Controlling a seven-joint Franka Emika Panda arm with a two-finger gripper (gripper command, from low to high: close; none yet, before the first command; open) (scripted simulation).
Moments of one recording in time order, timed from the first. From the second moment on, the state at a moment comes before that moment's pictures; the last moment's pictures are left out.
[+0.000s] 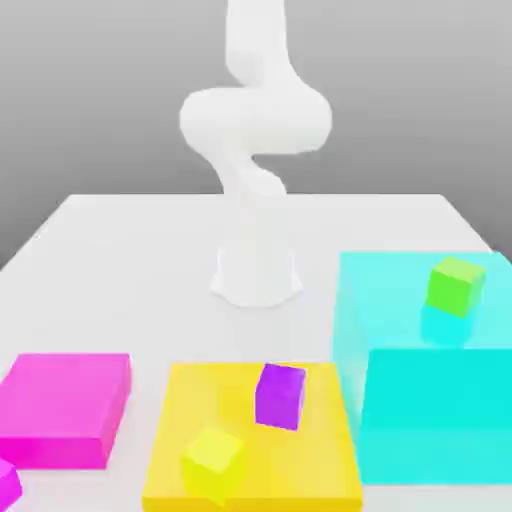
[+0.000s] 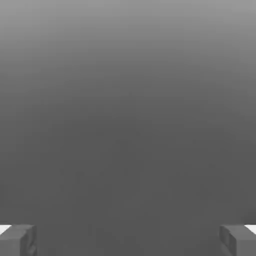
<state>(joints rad) -0.01 -0.71 -0.03 -2.29 0.00 2.32 0.79</state>
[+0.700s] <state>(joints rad) -0.15 0.06 -0.25 -2.19 0.15 2.49 0.63</state>
